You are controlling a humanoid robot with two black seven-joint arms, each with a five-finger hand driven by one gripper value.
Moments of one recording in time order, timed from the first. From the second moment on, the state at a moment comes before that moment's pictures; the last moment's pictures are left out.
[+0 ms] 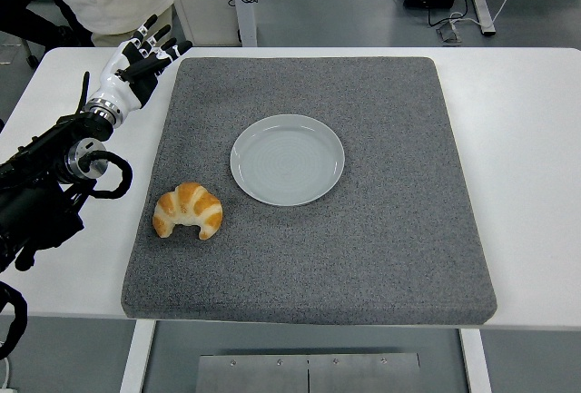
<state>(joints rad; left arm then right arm) -0.95 0.18 -0.60 -0.38 0.10 -0.24 -0.30 -0.14 0.00 0.02 0.15 -0.10 0.03 0.41</state>
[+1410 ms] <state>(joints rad) -0.95 0.21 -0.59 -0.42 0.10 -0.26 -0.30 -0.14 0.00 0.02 0.15 -0.10 0.03 0.41</state>
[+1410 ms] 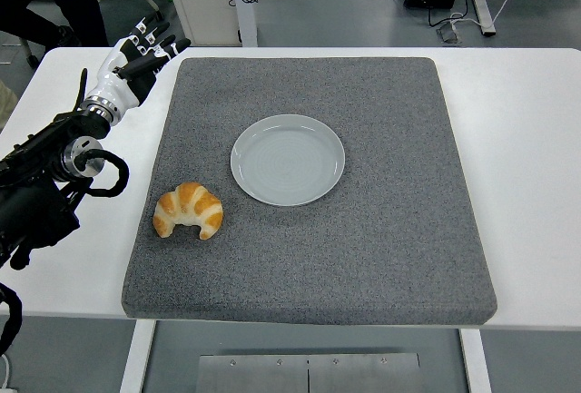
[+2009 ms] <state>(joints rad) -0.90 0.41 -0.53 -0.77 0.20 -0.15 -0.30 -0.14 0.00 0.02 0.15 -0.10 0.03 0.41</state>
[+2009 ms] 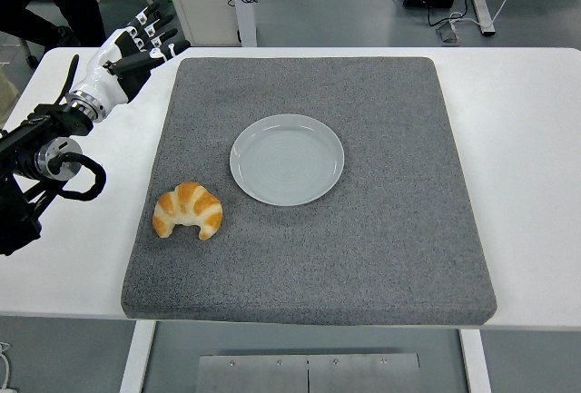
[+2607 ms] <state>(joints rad) -0.81 0.67 -0.52 -1.28 0.78 0.04 -0.29 -0.14 0.00 0.02 0.15 -0.10 0.03 0.41</state>
